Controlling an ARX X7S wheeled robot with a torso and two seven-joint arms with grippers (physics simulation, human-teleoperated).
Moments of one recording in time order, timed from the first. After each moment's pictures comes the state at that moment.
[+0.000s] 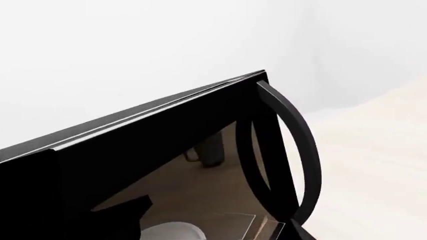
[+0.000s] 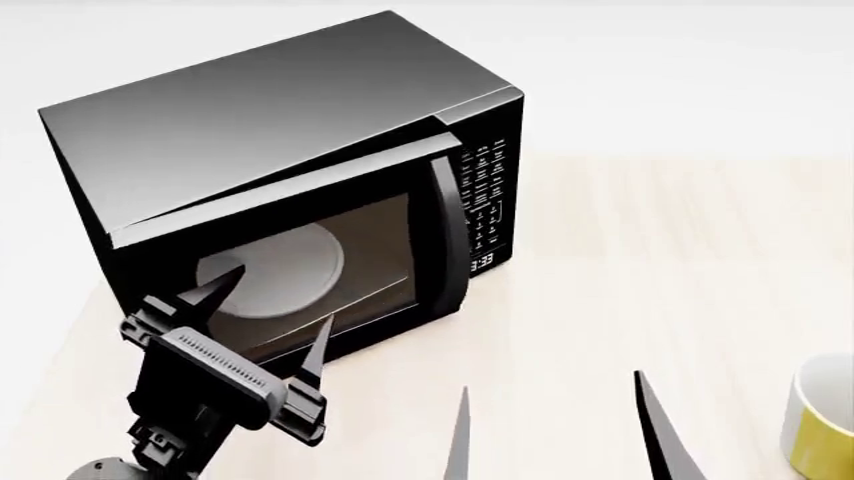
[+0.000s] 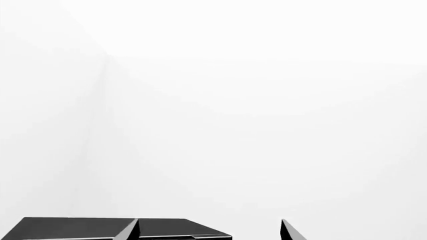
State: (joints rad) left arm -0.71 -0.12 0.43 -0.95 -0.11 0.52 0.15; right arm -0.06 0.37 -0.35 -0.42 0.03 -0.36 0.38
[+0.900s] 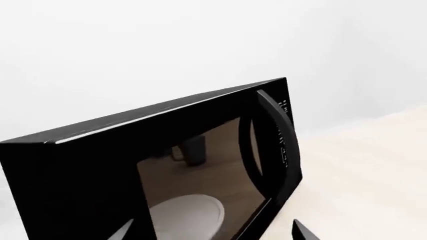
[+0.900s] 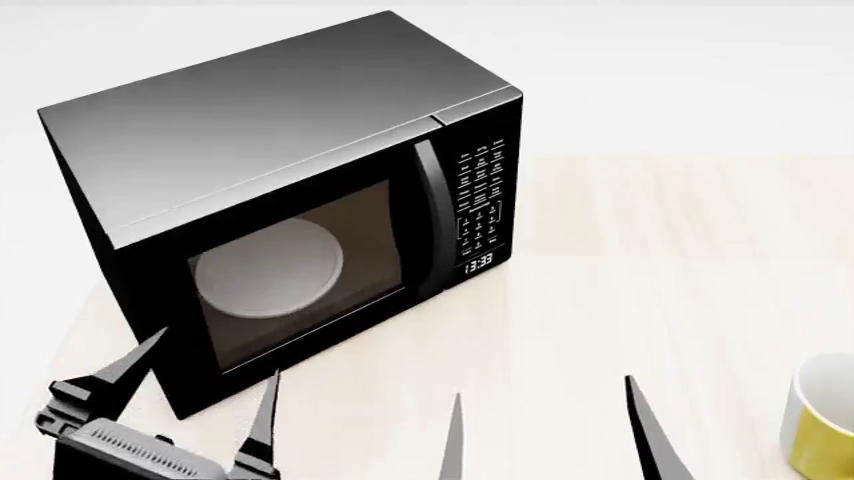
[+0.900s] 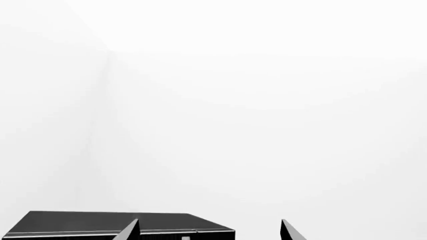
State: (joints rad) left arm -0.31 -0.29 0.41 -0.21 -0.15 0.21 -0.07; right arm -0.06 0.38 -0.37 -0.41 0.03 -0.35 0.39
